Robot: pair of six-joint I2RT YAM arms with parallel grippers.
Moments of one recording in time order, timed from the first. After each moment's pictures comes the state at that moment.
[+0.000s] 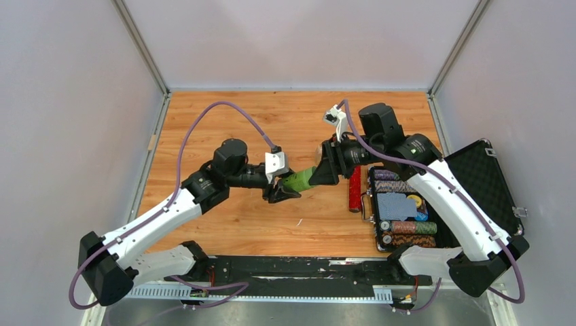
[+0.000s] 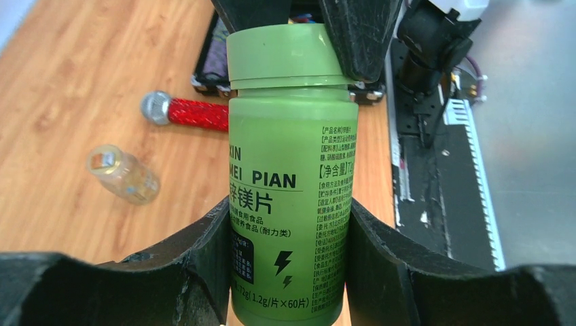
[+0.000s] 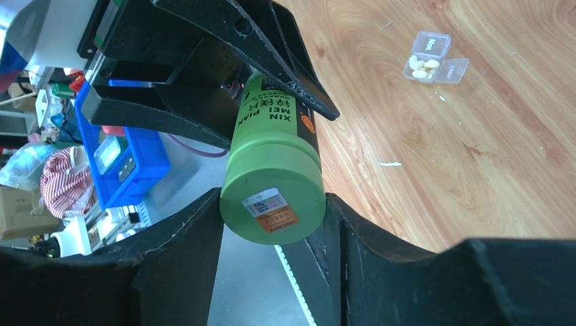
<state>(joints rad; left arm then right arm) -0.77 1.05 0.88 -0.11 0.70 0.25 0.62 1.23 1.45 -0.91 -0.68 0.21</state>
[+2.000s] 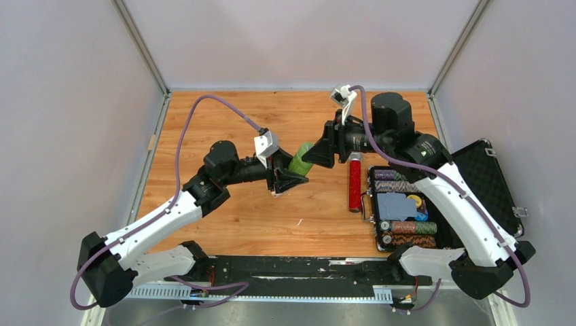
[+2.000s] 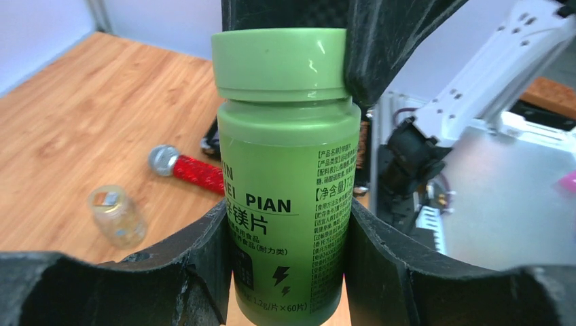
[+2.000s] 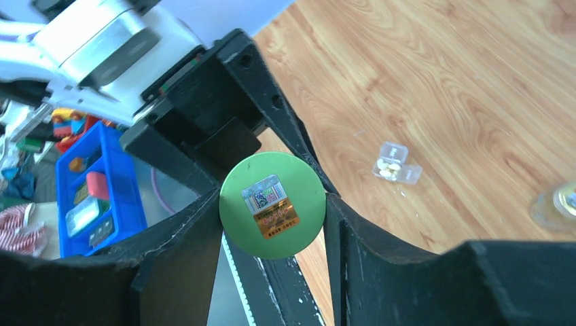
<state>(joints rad) -0.77 1.04 0.82 0.28 0.66 -0.18 0.63 1.19 1.49 -0.65 -0.64 0.25</state>
